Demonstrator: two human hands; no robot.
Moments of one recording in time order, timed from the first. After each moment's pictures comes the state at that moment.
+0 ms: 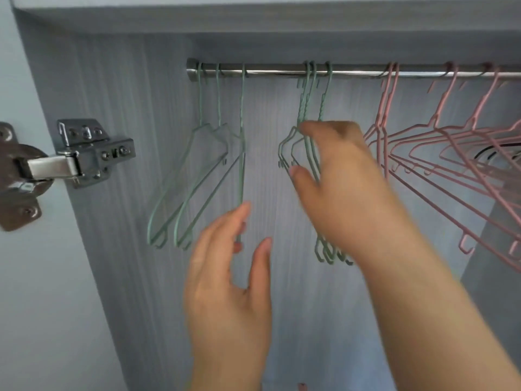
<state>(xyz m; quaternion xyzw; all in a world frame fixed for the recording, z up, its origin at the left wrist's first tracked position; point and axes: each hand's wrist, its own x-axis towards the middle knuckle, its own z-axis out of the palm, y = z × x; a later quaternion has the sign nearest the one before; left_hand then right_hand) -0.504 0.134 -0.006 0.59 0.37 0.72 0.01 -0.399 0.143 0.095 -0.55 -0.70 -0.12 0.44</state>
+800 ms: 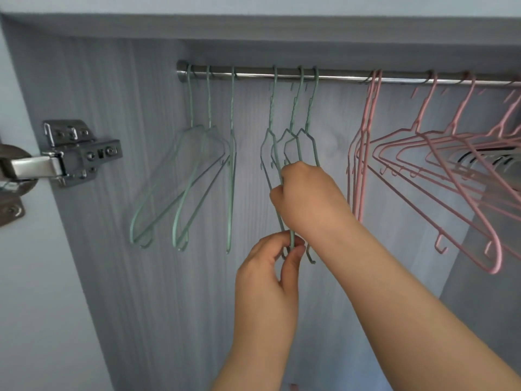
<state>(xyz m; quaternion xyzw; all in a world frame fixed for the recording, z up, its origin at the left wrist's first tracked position) -0.460 0.149 -0.016 0.65 0.38 0.62 0.21 -0.390 0.194 0.079 -0.64 -0.70 -0.07 0.32</state>
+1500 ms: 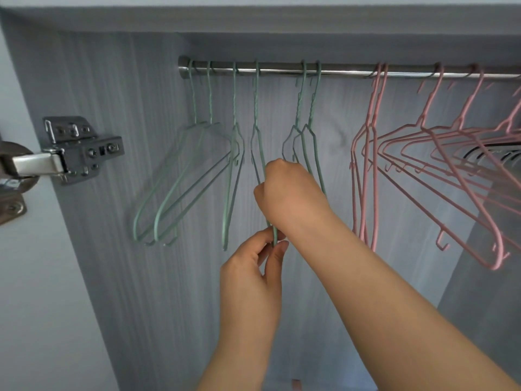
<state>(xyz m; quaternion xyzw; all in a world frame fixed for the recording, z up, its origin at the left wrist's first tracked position) -0.474 0.153 -0.016 0.62 0.39 0.64 0.23 -0.410 0.213 0.073 -0.63 -0.70 -0.06 0.33</state>
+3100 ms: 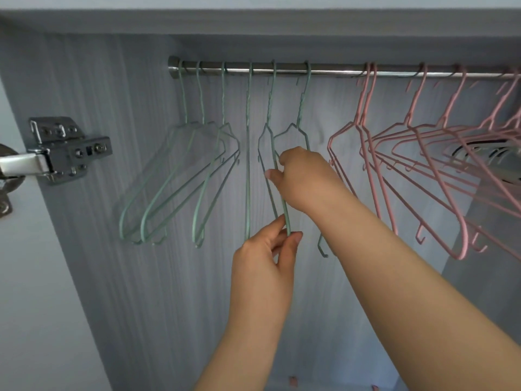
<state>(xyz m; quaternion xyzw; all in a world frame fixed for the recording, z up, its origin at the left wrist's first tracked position) -0.457 0.150 -0.003 0.65 0.41 0.58 0.26 -0.377 0.211 0.094 -0.67 -0.69 -0.03 0.26</state>
